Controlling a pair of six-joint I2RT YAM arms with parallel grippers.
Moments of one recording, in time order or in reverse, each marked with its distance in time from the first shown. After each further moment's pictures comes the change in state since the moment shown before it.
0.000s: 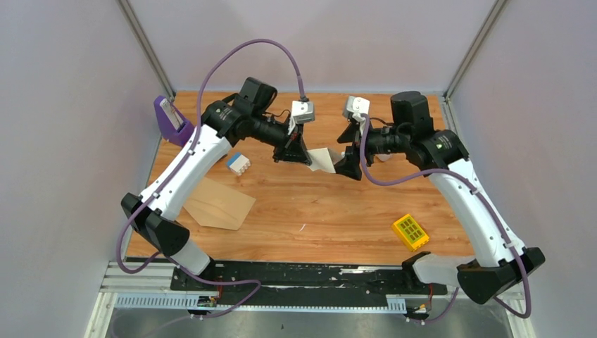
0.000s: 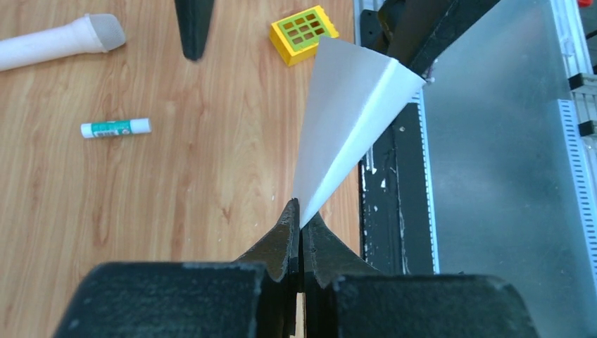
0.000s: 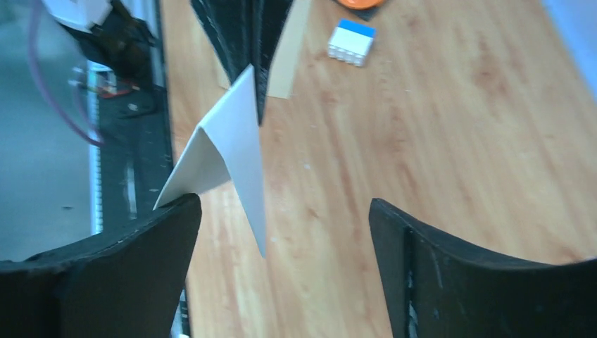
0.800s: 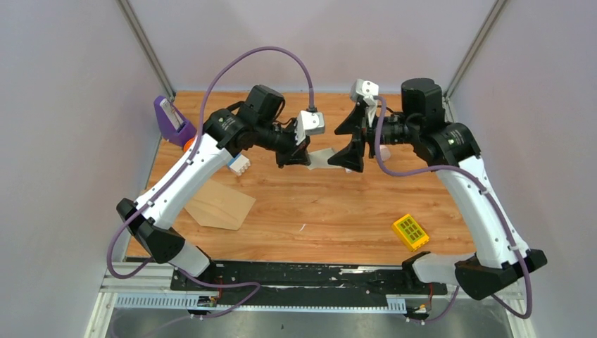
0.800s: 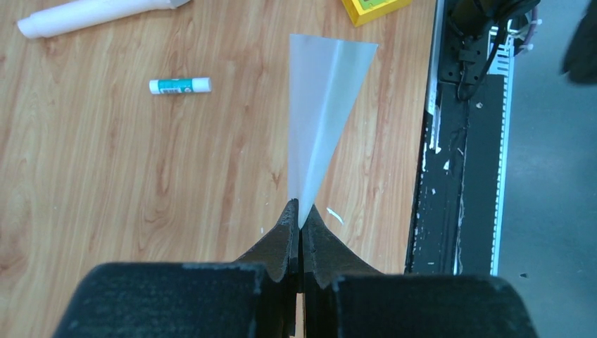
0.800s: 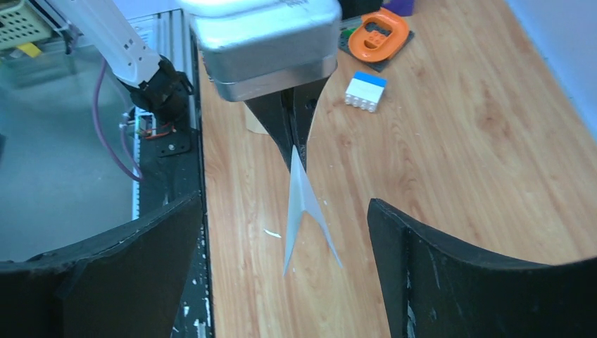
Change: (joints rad) left arm -0.098 -0.055 -0.026 0.022 -0.321 0.007; right arm -0.014 -0.012 0.162 -0.023 -0.030 0.076
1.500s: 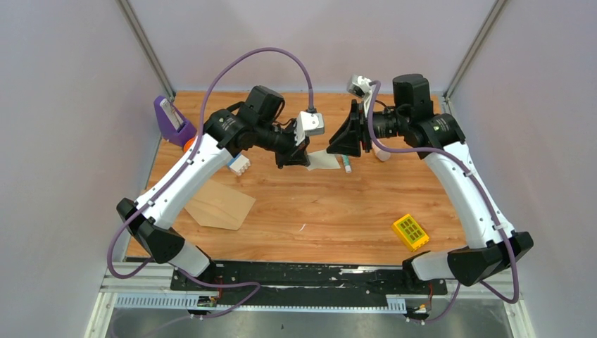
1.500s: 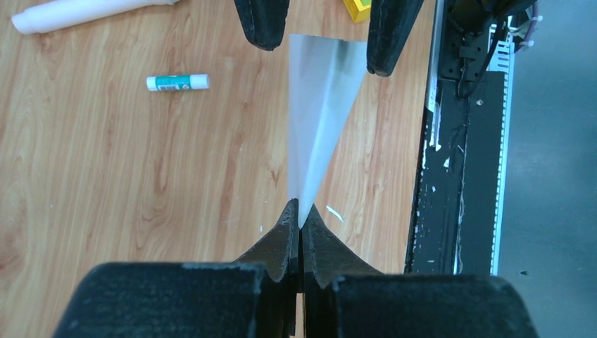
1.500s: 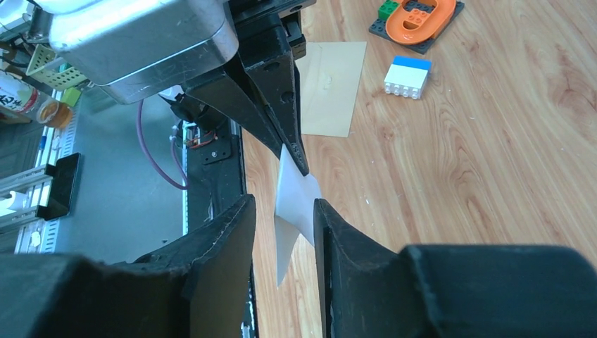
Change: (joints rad) left arm 0.001 -0.002 -0.014 0.002 0.005 0.006; right arm -0.055 0.114 -0.034 0.050 -0.153 0.151
